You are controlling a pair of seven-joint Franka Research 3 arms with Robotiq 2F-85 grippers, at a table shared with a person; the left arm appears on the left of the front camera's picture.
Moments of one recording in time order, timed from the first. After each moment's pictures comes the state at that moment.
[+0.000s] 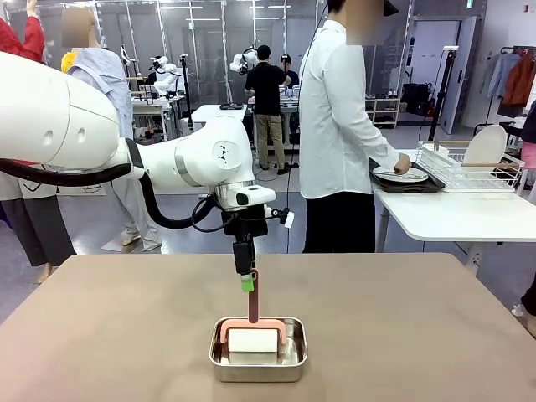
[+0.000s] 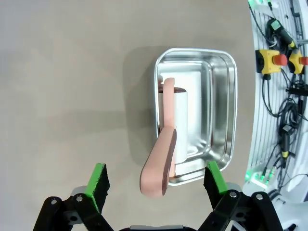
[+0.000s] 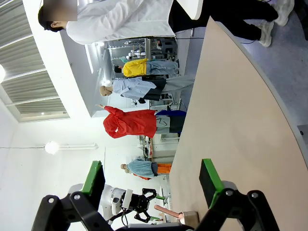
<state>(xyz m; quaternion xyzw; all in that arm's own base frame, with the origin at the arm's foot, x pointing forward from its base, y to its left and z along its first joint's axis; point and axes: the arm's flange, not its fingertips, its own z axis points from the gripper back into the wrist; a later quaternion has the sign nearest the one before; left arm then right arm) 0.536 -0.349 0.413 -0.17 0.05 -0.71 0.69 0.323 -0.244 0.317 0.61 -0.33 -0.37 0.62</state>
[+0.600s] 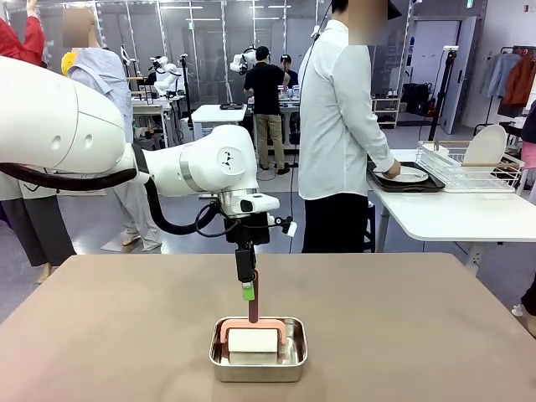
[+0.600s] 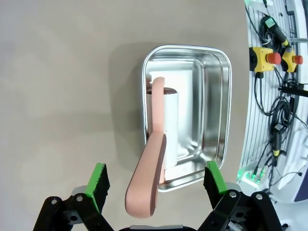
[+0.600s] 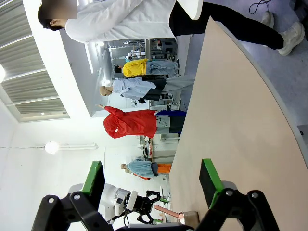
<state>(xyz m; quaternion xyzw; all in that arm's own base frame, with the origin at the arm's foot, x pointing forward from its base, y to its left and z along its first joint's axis) 0.529 -0.357 0.398 -0.17 0.08 -0.70 0.69 0.323 -0.244 0.317 0.61 -0.33 -0.37 0.62</state>
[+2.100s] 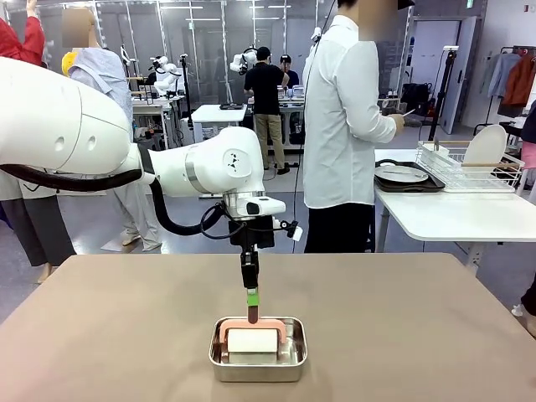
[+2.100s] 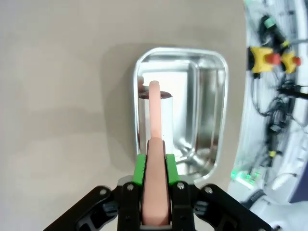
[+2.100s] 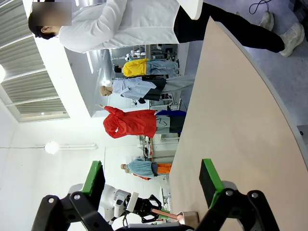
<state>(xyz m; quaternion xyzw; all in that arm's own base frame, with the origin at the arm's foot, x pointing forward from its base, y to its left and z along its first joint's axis) 0.520 -0.365 0.403 -0.16 0.09 -0.69 0.70 0.323 -0.244 0.317 0.61 -0.33 -0.37 0.62</state>
